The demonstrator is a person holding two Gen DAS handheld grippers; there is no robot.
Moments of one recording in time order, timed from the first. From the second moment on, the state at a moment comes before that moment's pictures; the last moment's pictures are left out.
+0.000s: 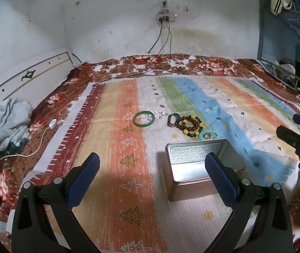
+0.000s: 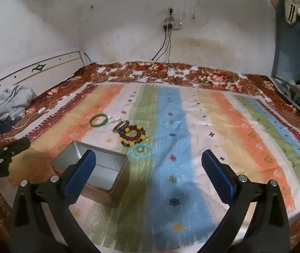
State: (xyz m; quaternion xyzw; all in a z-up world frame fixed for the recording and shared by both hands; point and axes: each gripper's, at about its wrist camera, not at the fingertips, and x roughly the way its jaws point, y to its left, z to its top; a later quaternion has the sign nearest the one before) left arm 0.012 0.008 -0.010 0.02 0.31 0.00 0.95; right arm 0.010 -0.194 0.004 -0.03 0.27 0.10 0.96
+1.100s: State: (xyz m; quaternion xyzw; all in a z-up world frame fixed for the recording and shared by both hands) left arm 0.010 0.000 -0.009 0.05 0.30 0.00 0.95; right arm 0.017 -0.192 -0.006 -0.04 0.29 0.09 0.95
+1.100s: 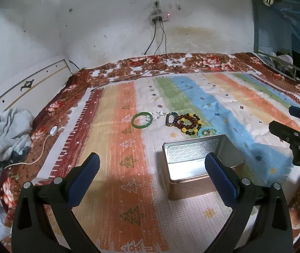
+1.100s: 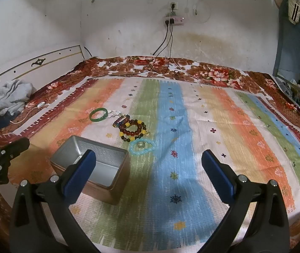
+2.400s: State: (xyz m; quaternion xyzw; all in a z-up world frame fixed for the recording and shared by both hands) left arm 0.041 0.005 0.001 0.05 0.30 0.03 0.95; right arm 0.049 -0.191 0.002 -0.05 0.30 0.08 0.95
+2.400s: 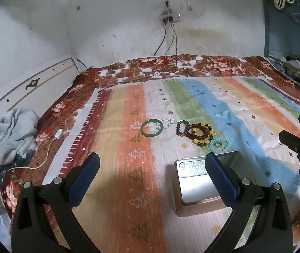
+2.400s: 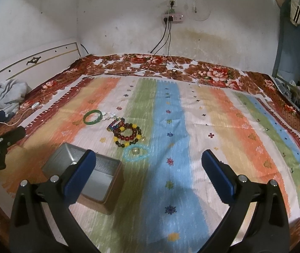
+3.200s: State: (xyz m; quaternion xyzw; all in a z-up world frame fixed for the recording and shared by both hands) left arm 0.143 0.024 -0.010 0.03 0.36 0.04 0.93; right arm 0.138 -0.186 -0.002 -0.05 0.35 0.09 0.93
